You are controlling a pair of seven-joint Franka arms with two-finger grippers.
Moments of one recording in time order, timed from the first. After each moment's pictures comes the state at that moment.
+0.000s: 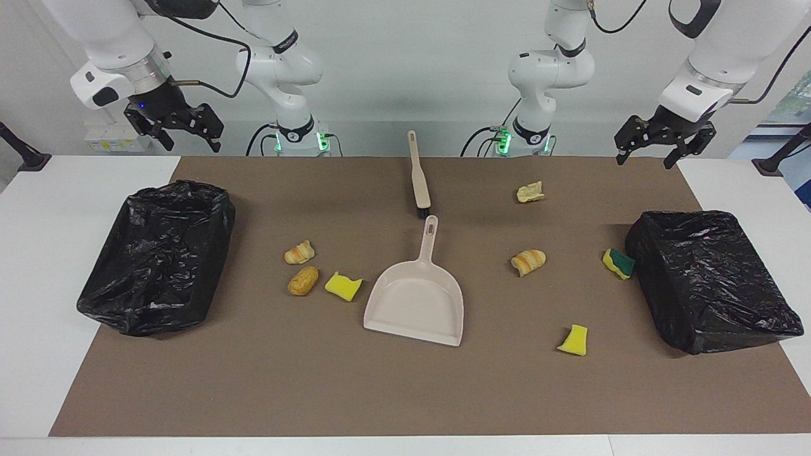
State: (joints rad) left arm -0.02 -0.06 -0.01 -1.61 -0.02 1.52 0.13; right arm -0.04 -0.06 -0.05 -1.58 0.01 1.44 -0.01
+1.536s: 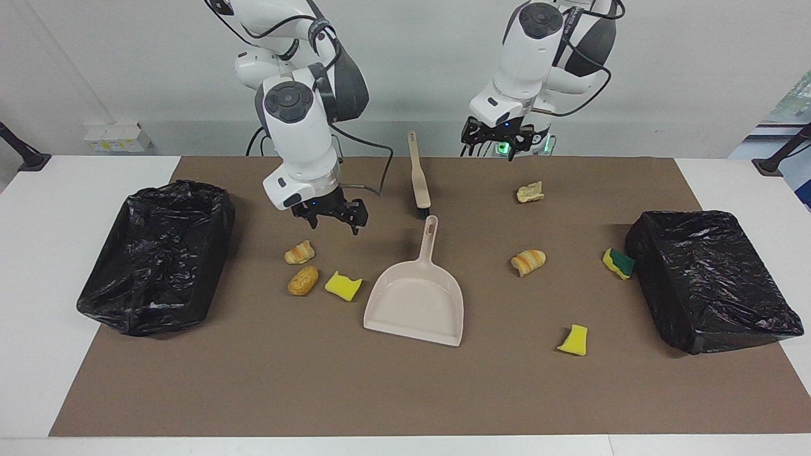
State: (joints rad) left arm -0.55 -0.26 -0.08 -2.12 -0.12 1.78 -0.40; right arm 0.24 0.24 0.10 -1.65 0.07 1.86 0.56
